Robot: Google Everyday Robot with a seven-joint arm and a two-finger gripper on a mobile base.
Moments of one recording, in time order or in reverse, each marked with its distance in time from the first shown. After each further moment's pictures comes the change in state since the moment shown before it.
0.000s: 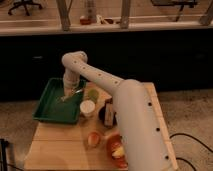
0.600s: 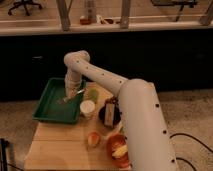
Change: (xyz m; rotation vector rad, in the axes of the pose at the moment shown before) arm -0.027 0.009 -0.005 -0.022 0.004 -0.084
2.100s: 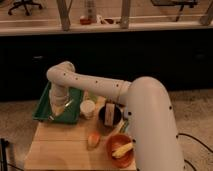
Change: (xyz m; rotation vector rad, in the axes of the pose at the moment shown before) arm -0.095 0.073 0.022 -0.061 -0.043 -0.218
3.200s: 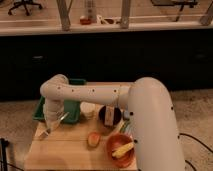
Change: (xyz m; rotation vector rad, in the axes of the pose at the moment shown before) arm -0.051 0.040 0.047 -0.058 -0.038 -0.060
